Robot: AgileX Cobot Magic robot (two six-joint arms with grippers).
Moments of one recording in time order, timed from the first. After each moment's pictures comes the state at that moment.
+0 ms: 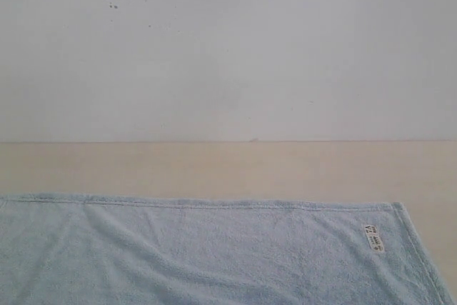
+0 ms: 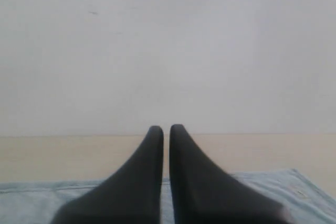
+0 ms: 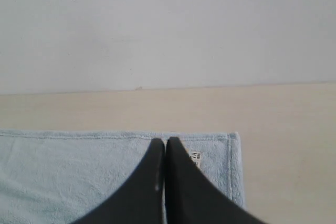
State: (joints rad) left arm -0.11 0.03 -0.04 -1.74 0.27 1.53; right arm 0.14 0.01 -0.04 0.41 0.20 -0.27
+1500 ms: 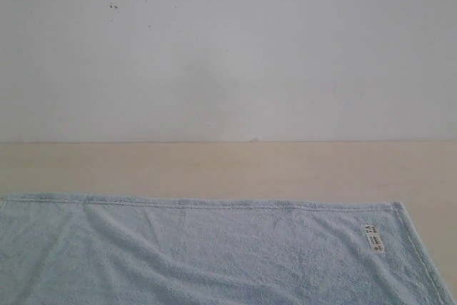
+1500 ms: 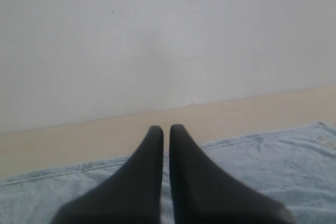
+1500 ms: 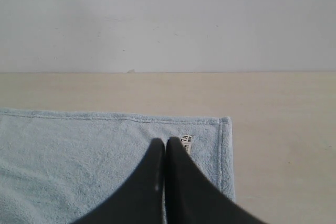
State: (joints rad) left arm -0.11 0.03 0.00 -1.56 0.25 1.53; right arm 0.14 0.01 -0.01 0.36 0.21 -0.27
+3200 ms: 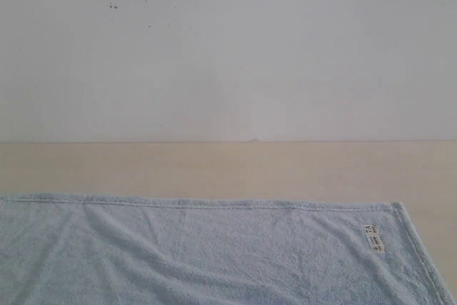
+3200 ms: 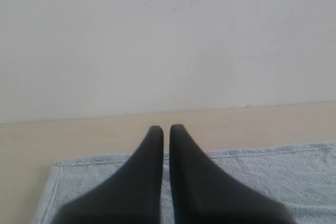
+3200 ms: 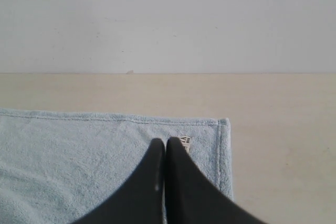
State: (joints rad) left arm -0.09 0.00 -0.02 -0.82 0.10 0.79; right arm 0.14 0.01 0.00 0.36 0.20 -0.27
